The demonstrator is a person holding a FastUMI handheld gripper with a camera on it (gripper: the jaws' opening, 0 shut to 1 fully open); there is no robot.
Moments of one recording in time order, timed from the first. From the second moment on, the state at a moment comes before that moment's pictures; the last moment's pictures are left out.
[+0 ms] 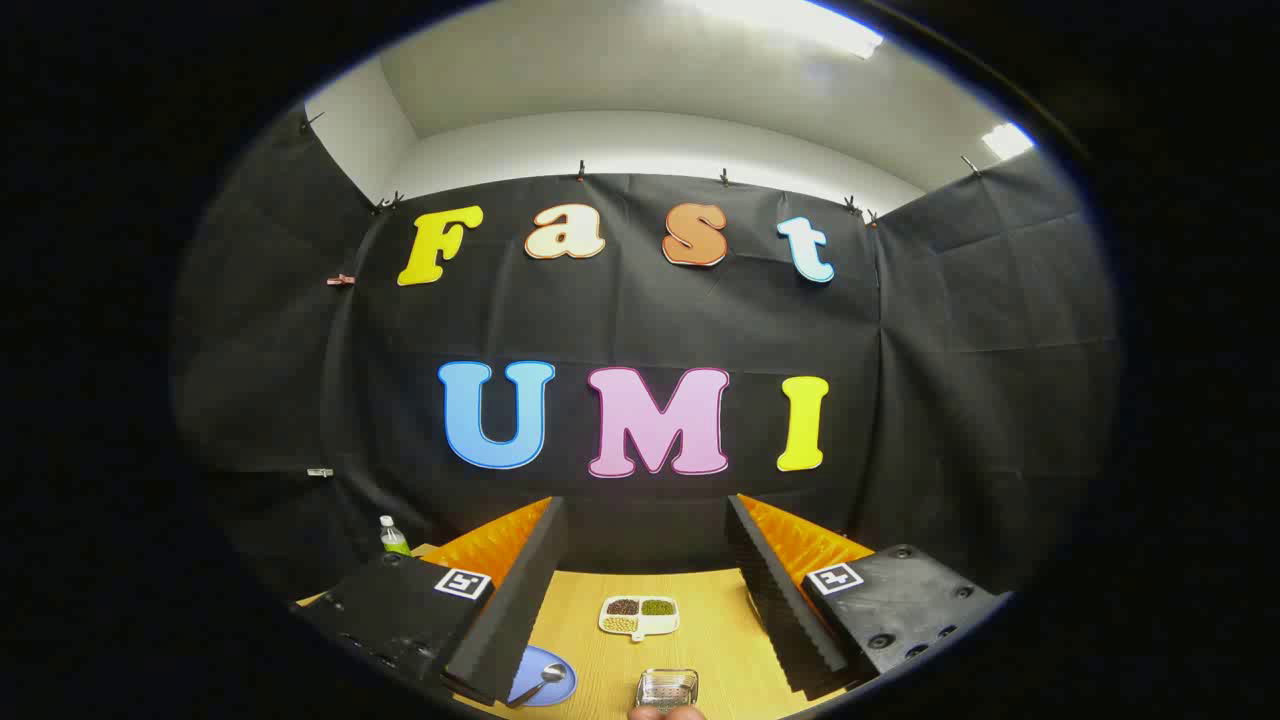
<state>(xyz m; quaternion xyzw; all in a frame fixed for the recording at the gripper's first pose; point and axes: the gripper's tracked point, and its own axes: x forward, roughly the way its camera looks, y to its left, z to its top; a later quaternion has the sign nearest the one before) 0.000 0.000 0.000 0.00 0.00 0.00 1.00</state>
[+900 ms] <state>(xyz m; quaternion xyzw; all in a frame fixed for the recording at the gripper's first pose) 0.006 0.036 -0.059 0.01 0.10 0.05 0.99</state>
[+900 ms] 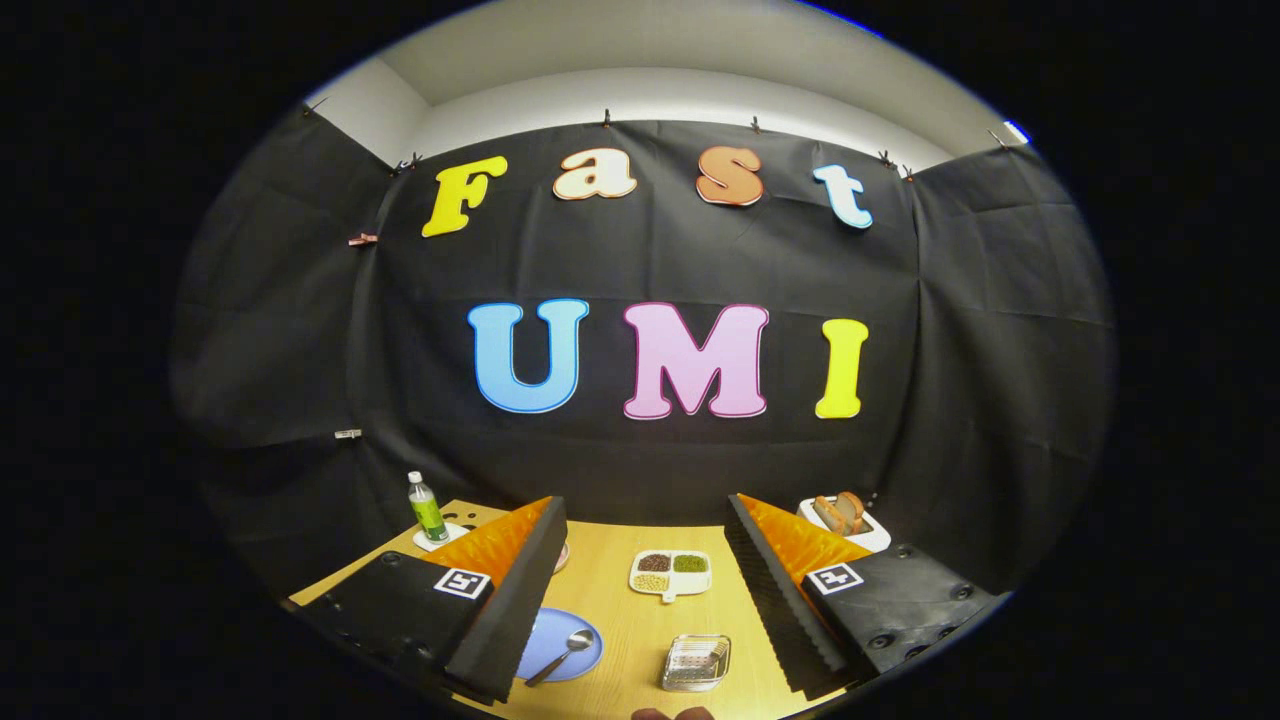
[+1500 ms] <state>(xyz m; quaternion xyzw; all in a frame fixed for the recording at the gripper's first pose) 0.026 0.090 -0.148 0.00 0.20 0.09 0.98</state>
